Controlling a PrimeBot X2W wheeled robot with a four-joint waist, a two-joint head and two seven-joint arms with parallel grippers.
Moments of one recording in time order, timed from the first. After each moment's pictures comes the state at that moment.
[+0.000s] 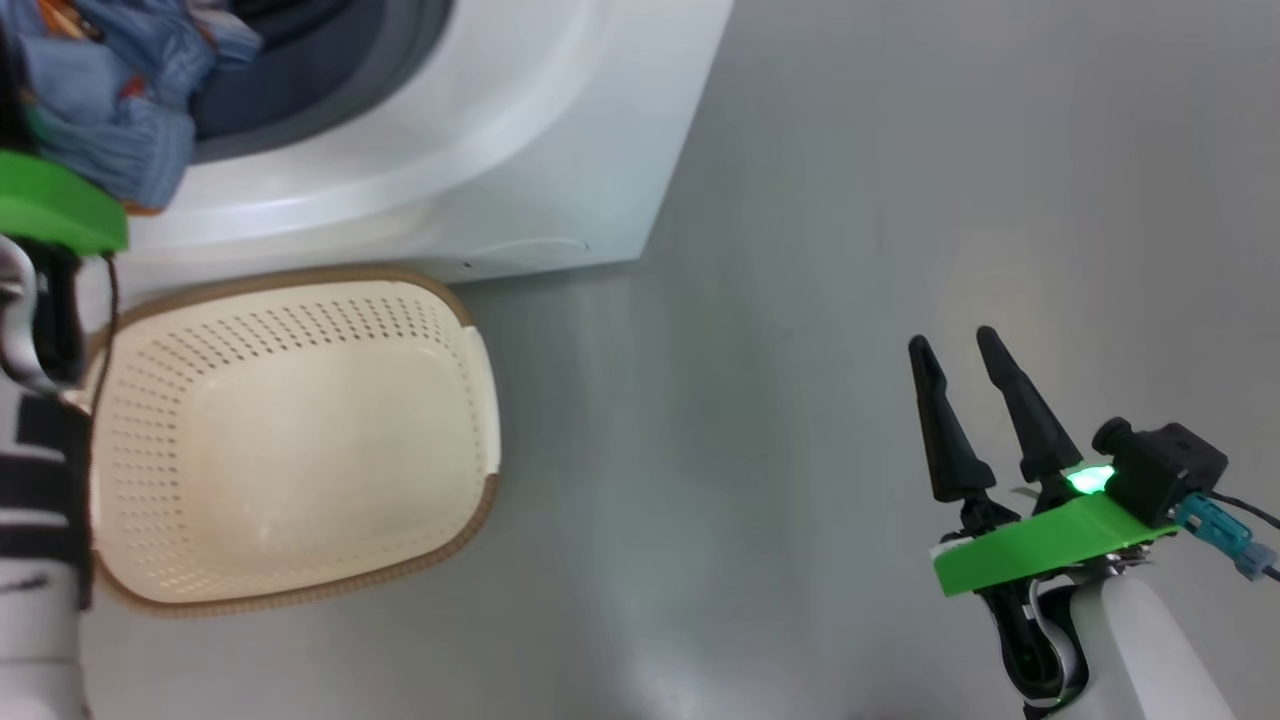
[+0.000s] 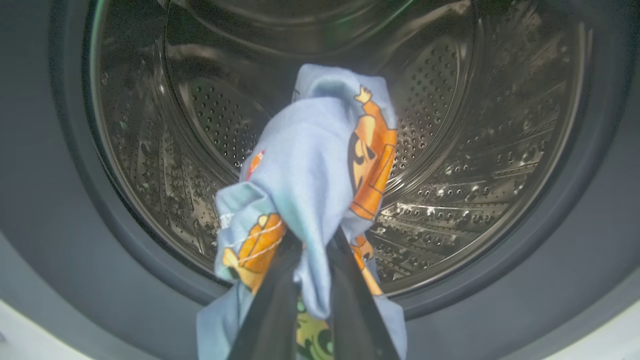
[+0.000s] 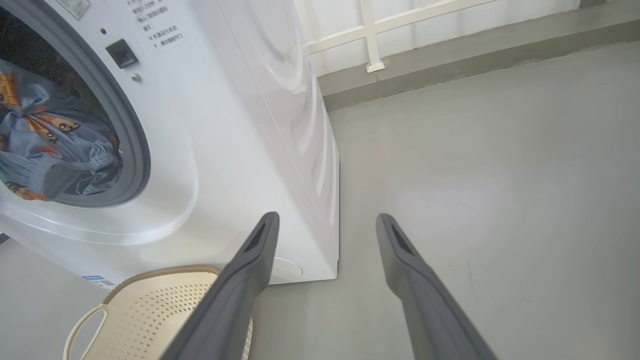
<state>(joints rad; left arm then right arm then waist) -0.93 0.23 0.01 0.65 -0.27 -0.13 -0.26 -0.27 -0.10 0.10 0.18 0.44 0.13 -0.26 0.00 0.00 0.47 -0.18</state>
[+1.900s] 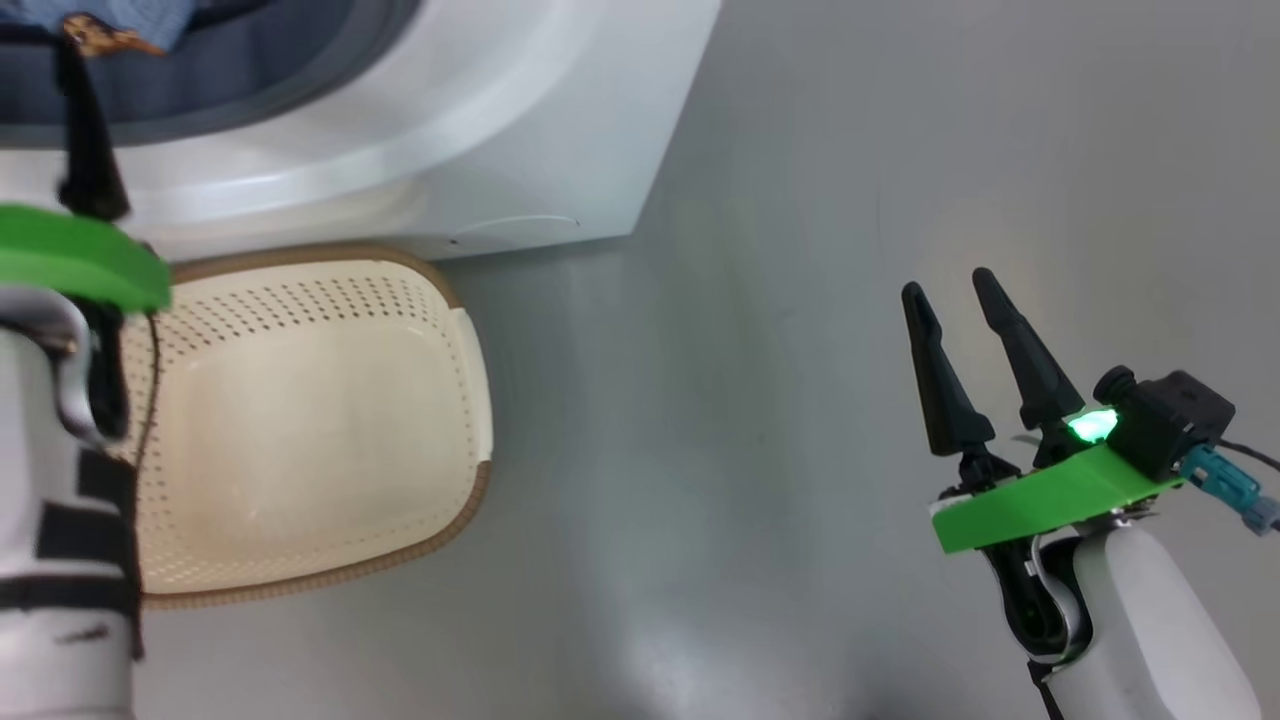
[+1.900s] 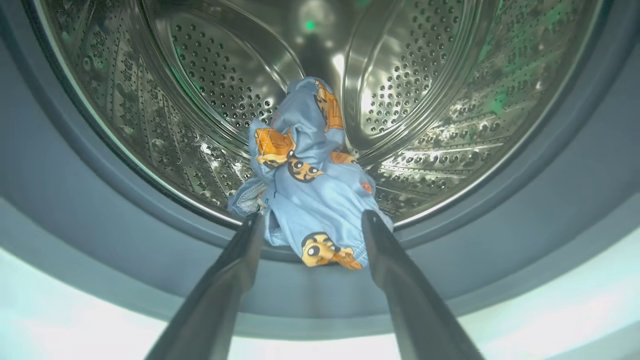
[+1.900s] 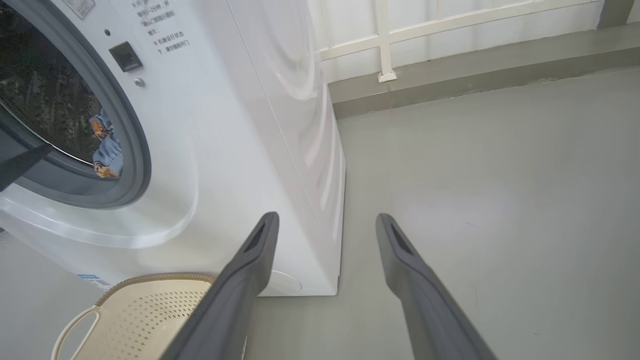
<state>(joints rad) -0.85 0.19 0.08 0.64 -0.15 -0.13 -0.26 -0.35 -0.13 0.14 0.18 0.44 0.13 -0.26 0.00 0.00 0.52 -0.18</state>
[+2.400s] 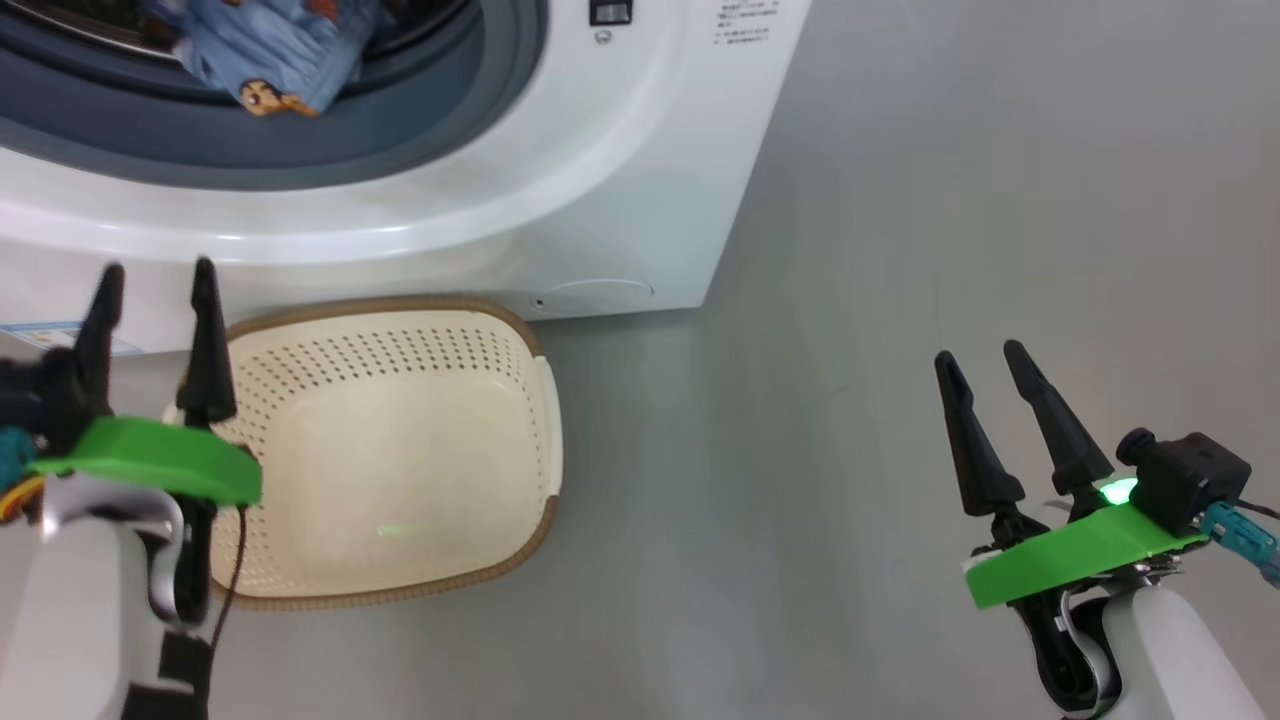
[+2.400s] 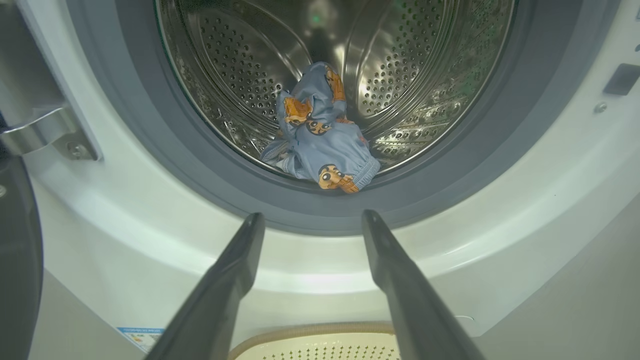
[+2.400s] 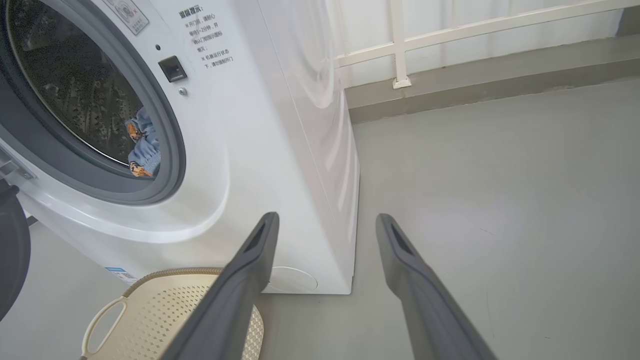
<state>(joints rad) -0.54 0.14 0.08 0.48 -0.19 -0.13 -0.26 -0.26 -0.16 0.11 0.19 0.44 0.13 -0.26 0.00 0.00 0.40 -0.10</state>
